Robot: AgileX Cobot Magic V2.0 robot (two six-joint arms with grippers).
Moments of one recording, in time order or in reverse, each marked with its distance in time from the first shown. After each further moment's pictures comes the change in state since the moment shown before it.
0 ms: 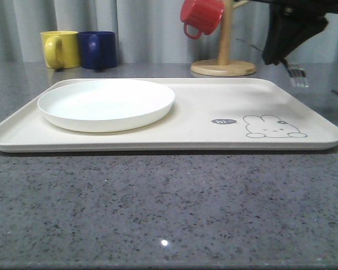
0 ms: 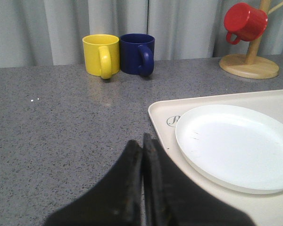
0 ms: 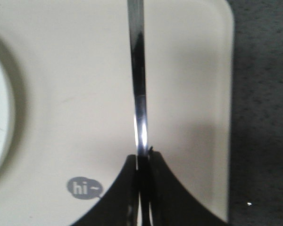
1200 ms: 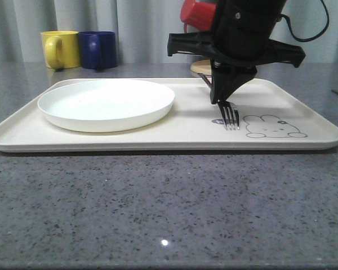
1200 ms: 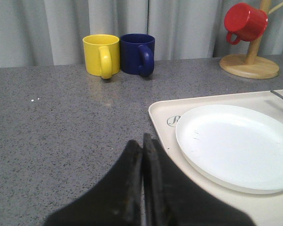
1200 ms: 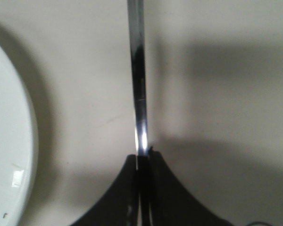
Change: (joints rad) left arm 0.000 0.000 0.000 0.000 0.000 0.000; right arm 0.161 0.172 -0.014 -0.186 -0.127 0.315
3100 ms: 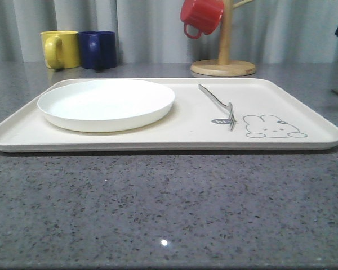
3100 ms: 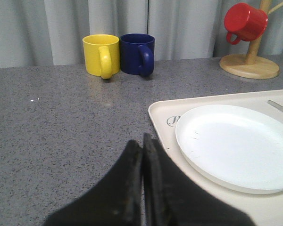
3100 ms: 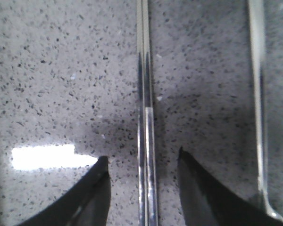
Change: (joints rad) left arm 0.000 0.000 0.000 0.000 -0.001 0.000; right arm -0.594 -0.079 -0.002 0.224 0.274 -0.615
